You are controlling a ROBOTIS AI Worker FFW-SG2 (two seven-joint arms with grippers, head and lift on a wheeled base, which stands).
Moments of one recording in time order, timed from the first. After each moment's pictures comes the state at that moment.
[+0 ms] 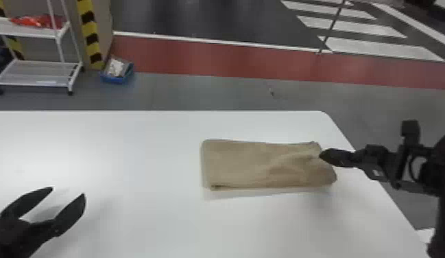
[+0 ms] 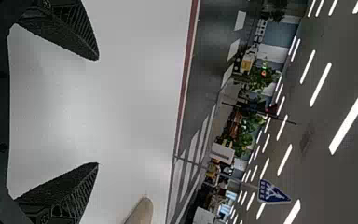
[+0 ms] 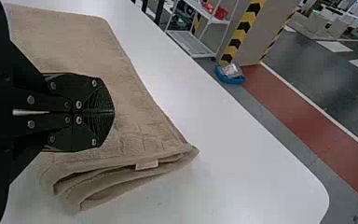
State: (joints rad) left arm 0.27 0.00 0.32 -1.70 0.14 0.22 -0.75; right arm -0.48 -0.36 -0.61 -1.31 -0.02 1.48 0.84
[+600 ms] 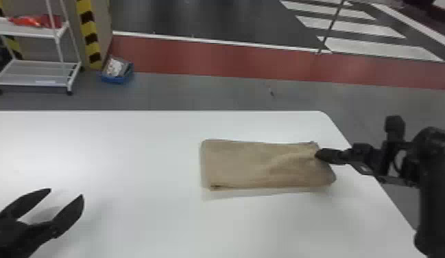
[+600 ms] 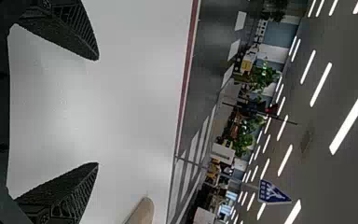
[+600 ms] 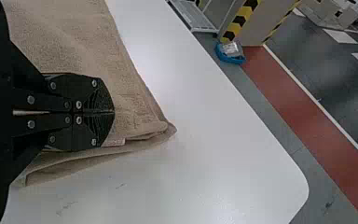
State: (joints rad) left arm 0.27 0.00 0.32 -1.70 0.14 0.22 -0.75; right arm -0.54 -0.36 -0.54 -1.14 0.06 1.27 0.78
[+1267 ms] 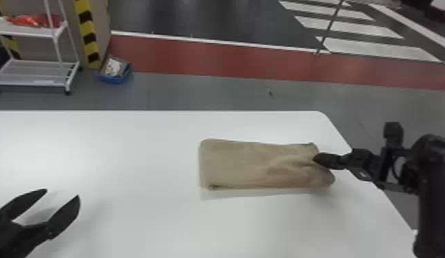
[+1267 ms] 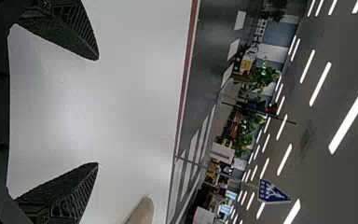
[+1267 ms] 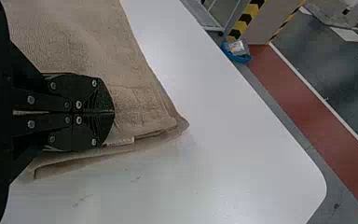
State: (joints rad) left arm 0.27 0.00 0.33 -1.70 0.14 0.22 -0.76; right arm -0.50 -0.36 -0.57 -1.17 0.04 1.30 0.82
